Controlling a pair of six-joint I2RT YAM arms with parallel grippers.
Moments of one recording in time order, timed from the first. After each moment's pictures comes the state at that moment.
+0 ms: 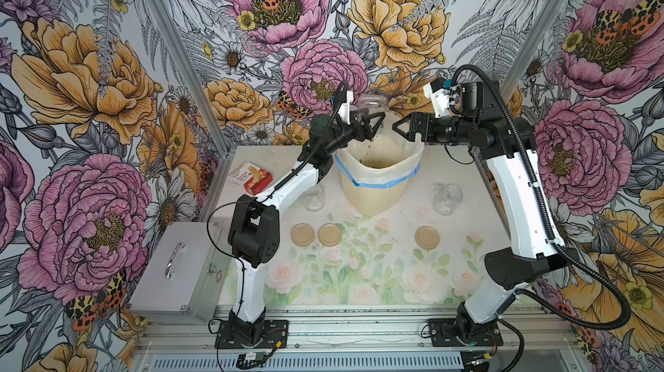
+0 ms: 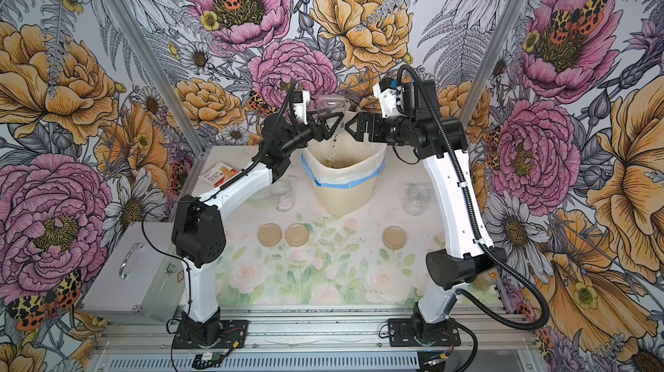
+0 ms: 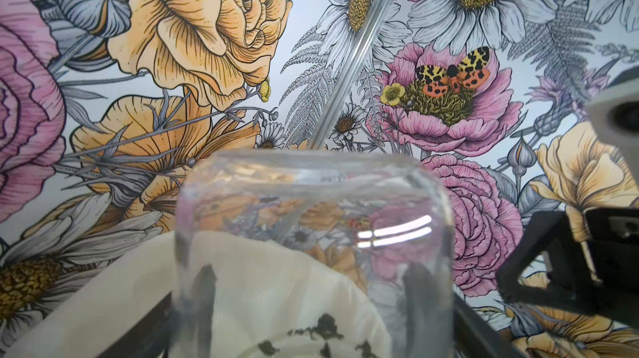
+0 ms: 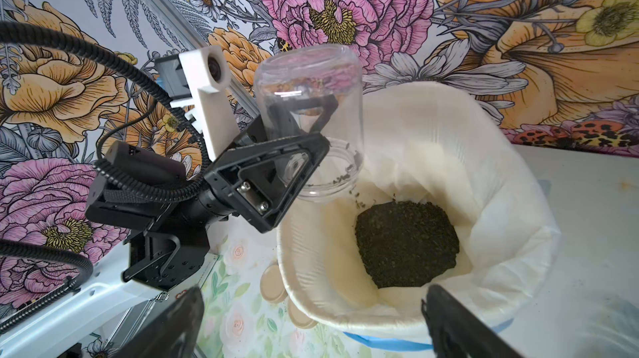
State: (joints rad) left arm -0.50 2.02 1.79 0.43 0.44 -0.63; right arm 0.24 1.72 2.31 -1.15 -0.46 0.24
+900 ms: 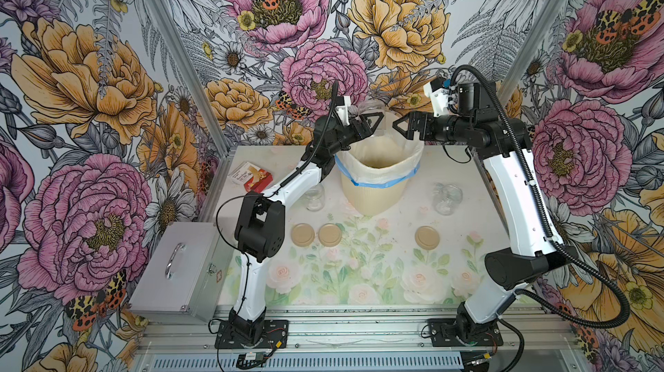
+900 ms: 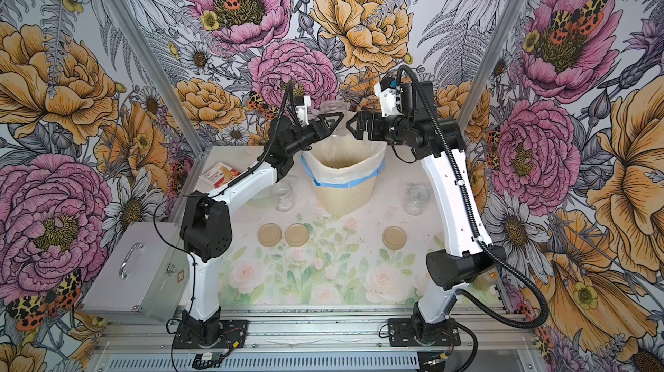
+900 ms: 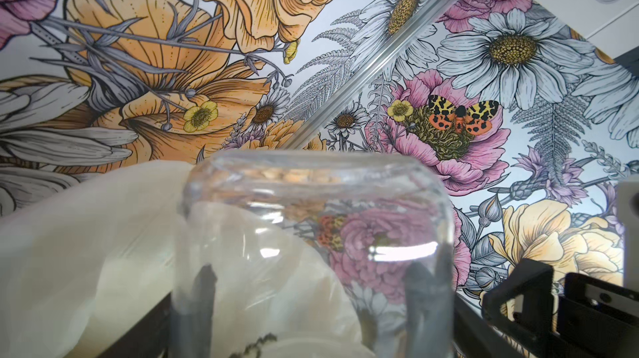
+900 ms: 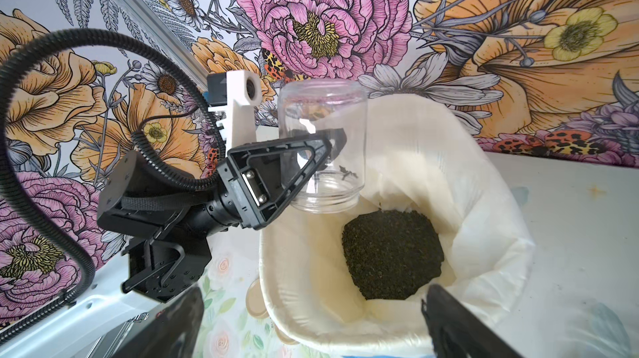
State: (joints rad) left arm -0.49 2.09 1.84 0.41 0.47 -0.87; right arm 0.24 1.71 2.27 -1.10 -0.41 0.24
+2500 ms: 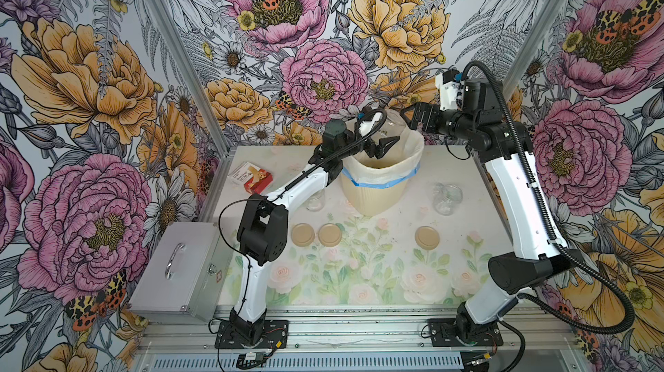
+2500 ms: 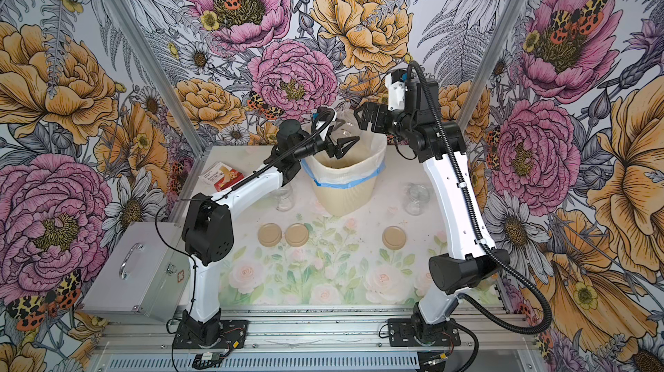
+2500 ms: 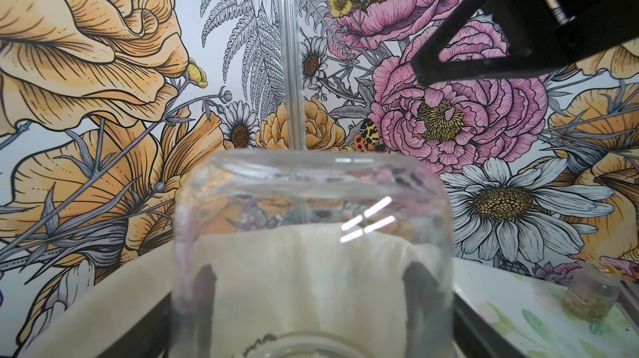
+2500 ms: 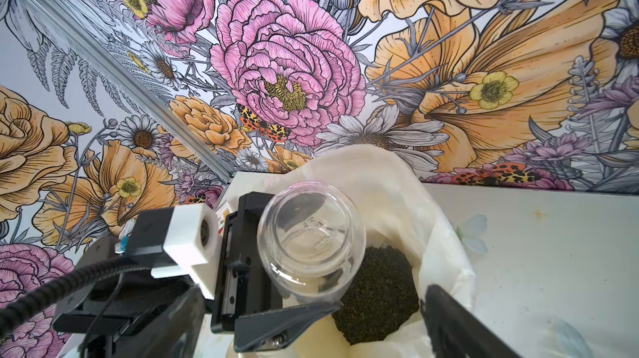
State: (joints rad) left arm -0.55 2.07 1.82 0.36 0.58 -0.03; right arm 0.23 1.68 2.20 -0.93 -0.28 0.31
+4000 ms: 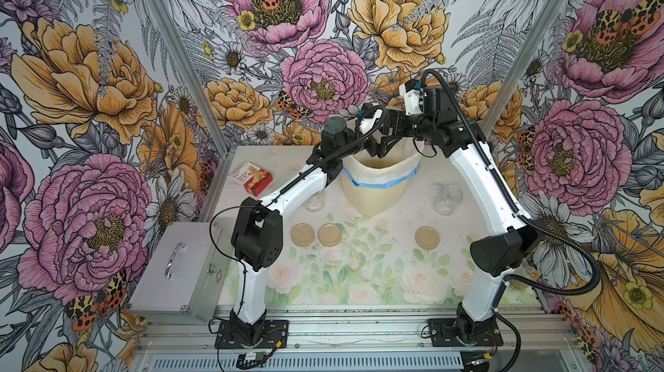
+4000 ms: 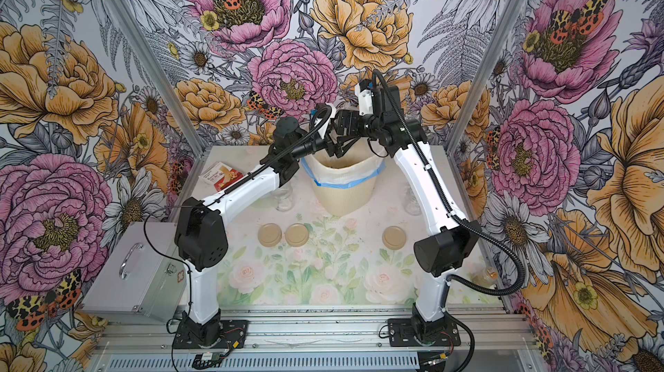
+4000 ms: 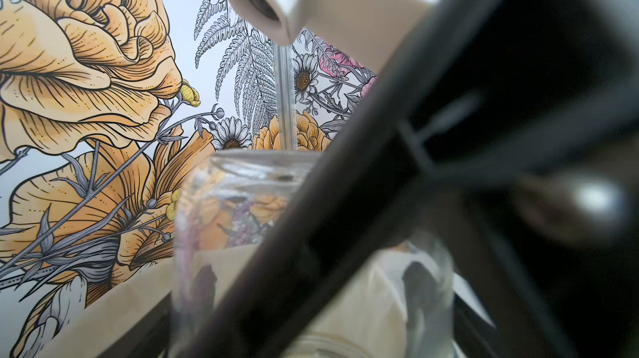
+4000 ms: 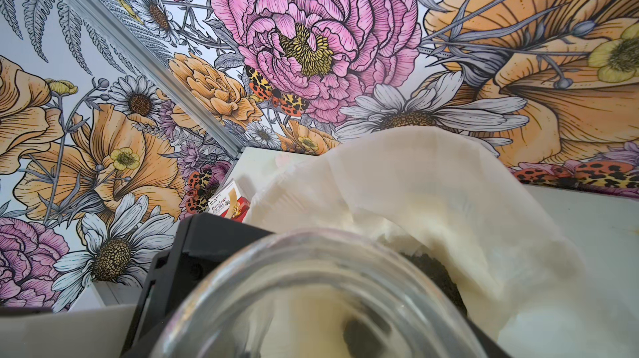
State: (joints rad) left arm -0.58 2.01 1.80 0.33 0.56 -0.05; right arm 0.33 1.85 2.20 -0.82 -0.30 0.30
